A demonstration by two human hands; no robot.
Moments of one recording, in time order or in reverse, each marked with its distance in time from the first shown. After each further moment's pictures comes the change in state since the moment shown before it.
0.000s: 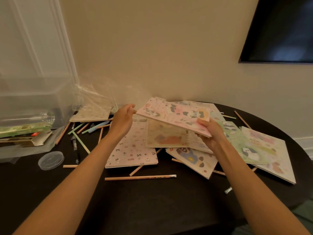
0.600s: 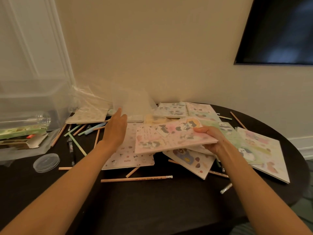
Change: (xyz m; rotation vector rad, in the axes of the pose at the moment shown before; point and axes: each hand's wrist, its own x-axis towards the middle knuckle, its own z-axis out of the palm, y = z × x) left_hand 0.010 -0.042 0.010 0.741 0.040 0.234; right_hand -0.006 -0.009 -0.018 -0.176 -0.060 0.233
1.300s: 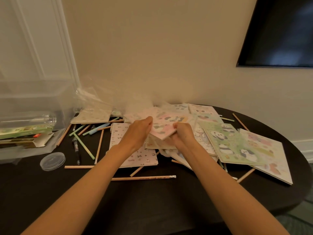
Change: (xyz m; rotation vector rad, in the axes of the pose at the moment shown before) left_hand -0.023 0.047 -0.020 -0.354 -0.073 0.217; right_hand -0.002 0.029 0.104 0.199 0.096 -0.183
